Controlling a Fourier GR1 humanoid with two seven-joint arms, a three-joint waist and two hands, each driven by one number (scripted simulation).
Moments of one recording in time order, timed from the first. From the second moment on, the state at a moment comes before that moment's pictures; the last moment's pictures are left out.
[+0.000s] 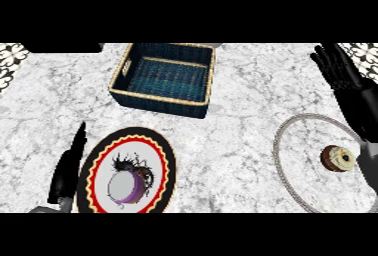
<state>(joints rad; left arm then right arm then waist) -0.03 0.42 -0.31 -1.31 0.13 0.46 0.03 -0.35 -0.56 0.12 -1.53 -0.29 0.06 -0.23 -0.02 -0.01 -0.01</state>
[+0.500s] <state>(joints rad) -0.06 0.33 -0.25 -1.53 0.25 0.41 -0.07 -0.02 -0.65 0.01 -1.58 -0.33 0.24 -0.40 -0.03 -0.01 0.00</state>
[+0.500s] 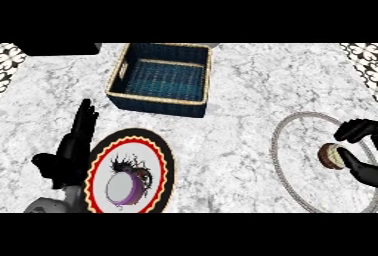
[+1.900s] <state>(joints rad) -0.04 0.32 -0.22 -1.67 0.27 0.35 -0.04 0.24 -1.13 -0.28 -2.13 -0.14 0.27 0.63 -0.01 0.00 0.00</state>
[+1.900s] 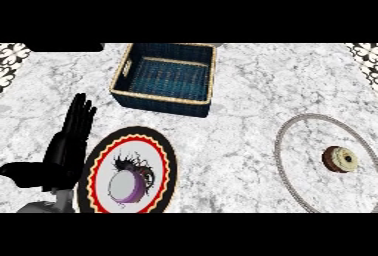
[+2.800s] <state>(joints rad) -0.01 0.24 -0.19 -1.68 0.20 0.30 -0.04 0.14 -0.87 -0.14 -2.00 0.19 0.39 0.65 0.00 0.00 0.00</state>
